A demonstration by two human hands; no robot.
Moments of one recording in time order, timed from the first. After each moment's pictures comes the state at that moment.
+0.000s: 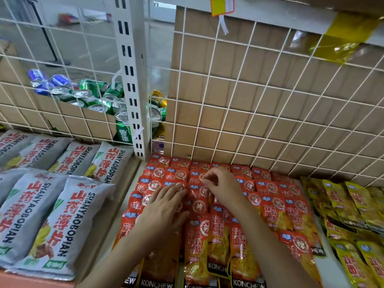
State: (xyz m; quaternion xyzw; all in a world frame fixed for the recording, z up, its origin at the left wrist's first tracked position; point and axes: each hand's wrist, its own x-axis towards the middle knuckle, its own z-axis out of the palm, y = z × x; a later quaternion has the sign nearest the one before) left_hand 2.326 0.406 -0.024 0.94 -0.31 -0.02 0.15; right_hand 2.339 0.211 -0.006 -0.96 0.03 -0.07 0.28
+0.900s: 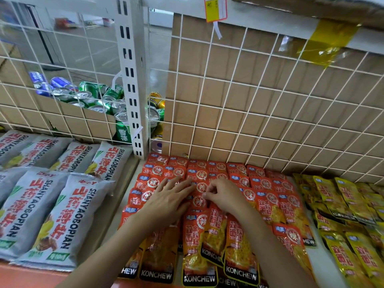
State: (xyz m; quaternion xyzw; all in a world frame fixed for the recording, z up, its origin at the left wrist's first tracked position) left_hand 2.344 0.395 -0.028 0.92 -0.38 -0.06 0.10; right_hand 2.309 0.215 0.007 -0.97 0.08 0.07 0.24
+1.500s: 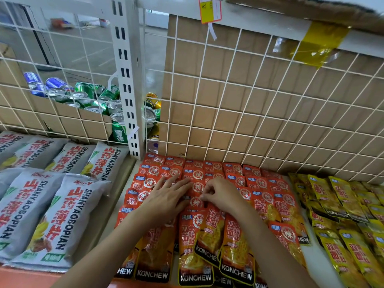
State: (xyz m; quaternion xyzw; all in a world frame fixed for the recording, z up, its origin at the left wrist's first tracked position) left_hand 2.351 0.388 -0.032 0.92 -0.38 -0.06 0.10; right_hand 2.309 0.209 0.007 -0.97 0.05 0.07 0.24
